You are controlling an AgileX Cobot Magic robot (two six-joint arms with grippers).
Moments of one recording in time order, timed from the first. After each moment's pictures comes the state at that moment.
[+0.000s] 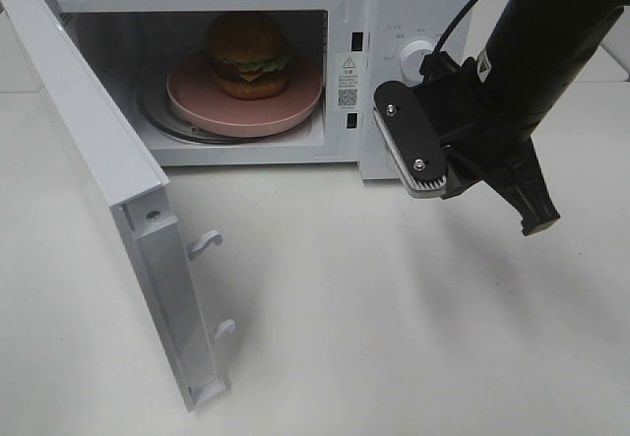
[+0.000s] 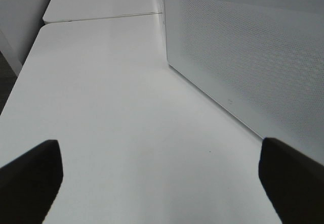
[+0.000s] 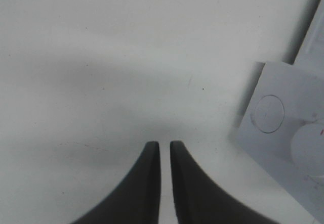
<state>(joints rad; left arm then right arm) 0.05 -0.01 -0.50 -0.10 1.04 0.17 0.52 1.66 -1.10 -0.19 0.73 -1.33</state>
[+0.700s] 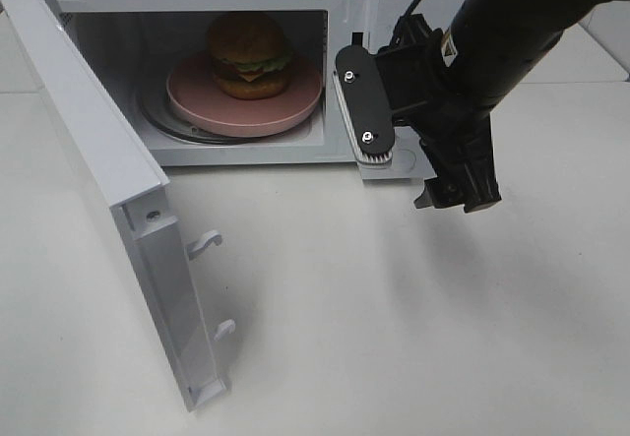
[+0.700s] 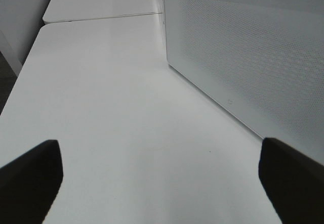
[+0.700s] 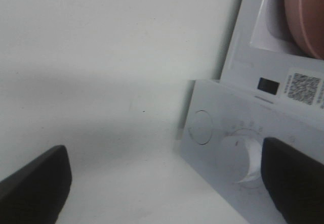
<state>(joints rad) 0.05 -0.01 -0.50 -0.10 1.04 0.17 0.61 1.66 -1.14 -0.30 0.60 -1.09</state>
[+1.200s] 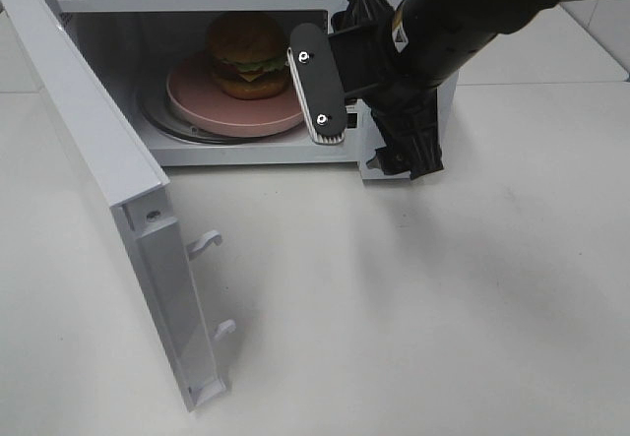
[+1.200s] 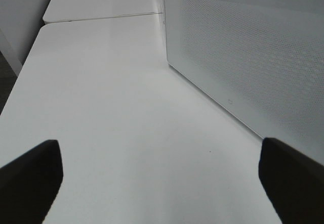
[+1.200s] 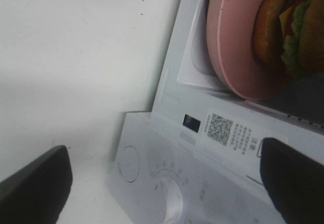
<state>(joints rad) 0.05 -0.01 -0.50 -0.10 1.04 0.17 0.64 1.75 -1.23 -0.41 0.46 -1.03</state>
